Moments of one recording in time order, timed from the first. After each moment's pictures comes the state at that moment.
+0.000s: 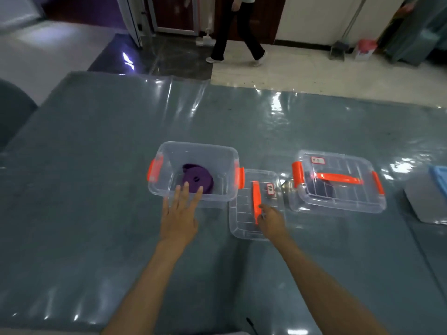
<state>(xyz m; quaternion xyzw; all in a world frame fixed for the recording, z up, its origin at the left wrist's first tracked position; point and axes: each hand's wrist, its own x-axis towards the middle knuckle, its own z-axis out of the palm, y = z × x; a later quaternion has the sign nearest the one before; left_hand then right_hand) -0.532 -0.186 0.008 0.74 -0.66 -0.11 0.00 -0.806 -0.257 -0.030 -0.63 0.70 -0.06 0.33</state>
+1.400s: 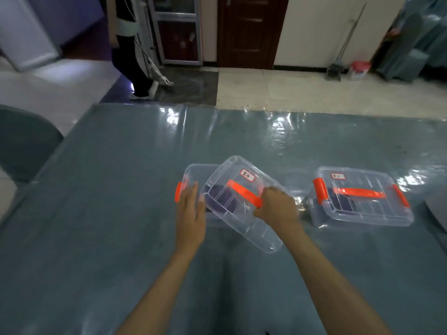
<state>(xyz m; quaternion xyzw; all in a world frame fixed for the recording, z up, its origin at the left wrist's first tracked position) -0.471 -0.218 0.019 0.65 -0.53 -0.23 0.49 -0.695 -0.290 0.082 -0.74 0.67 0.01 0.08</state>
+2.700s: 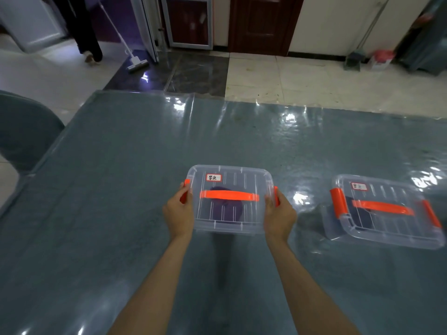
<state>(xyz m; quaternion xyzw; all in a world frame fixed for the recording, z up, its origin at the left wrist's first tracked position) -0.432 -0.283 -0.012 0.77 -0.34 -0.19 0.51 -0.670 -0.319 -0.006 -0.50 0.72 -0.45 0.19</state>
